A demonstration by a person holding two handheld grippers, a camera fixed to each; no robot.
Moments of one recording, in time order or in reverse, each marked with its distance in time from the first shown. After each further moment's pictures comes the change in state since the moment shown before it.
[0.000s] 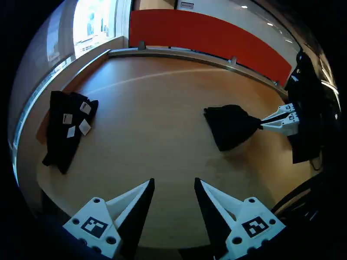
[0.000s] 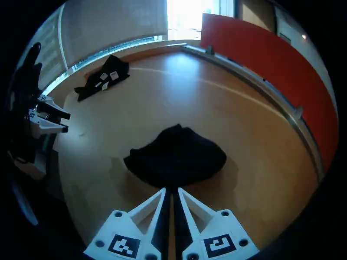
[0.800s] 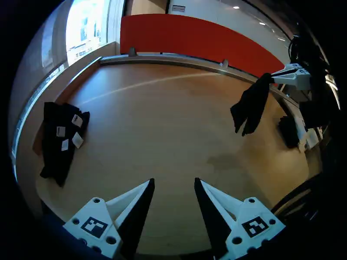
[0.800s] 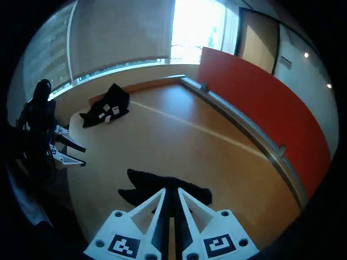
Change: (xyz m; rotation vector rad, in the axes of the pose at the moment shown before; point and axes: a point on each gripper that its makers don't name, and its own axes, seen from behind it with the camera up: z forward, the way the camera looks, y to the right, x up) left arm 0.025 0.017 0.004 -0.047 0.033 0.039; right arm 0.105 0.039 -0.093 -0.042 0.136 -0.082
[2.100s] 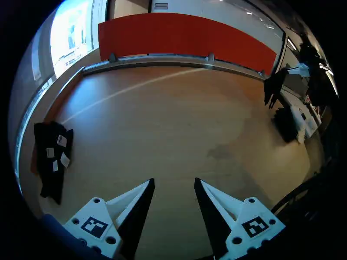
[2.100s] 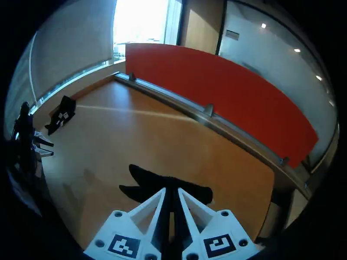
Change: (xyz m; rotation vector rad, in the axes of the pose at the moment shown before) left arm 0.027 0.050 0.027 -0.027 -0.026 0.107; right arm -0.131 0.233 -0.161 -0.273 -0.066 0.247
